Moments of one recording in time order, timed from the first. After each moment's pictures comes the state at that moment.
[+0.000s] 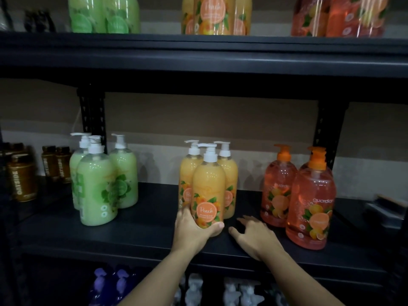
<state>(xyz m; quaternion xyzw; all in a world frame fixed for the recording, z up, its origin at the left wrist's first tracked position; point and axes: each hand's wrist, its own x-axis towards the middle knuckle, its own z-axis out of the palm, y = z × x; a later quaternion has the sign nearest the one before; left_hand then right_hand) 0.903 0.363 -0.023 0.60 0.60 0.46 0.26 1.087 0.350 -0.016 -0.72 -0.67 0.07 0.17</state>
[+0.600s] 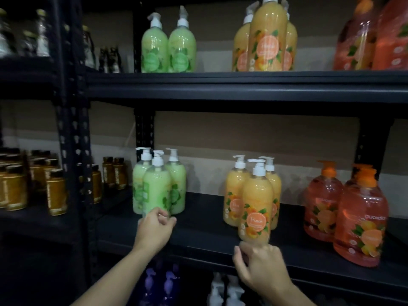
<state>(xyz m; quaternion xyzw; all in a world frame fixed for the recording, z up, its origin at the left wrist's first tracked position) 0.701 0.327 0.014 0.53 0.66 0.51 0.18 0.965 0.293 -0.022 -0.49 -0.78 -0.17 0.36</state>
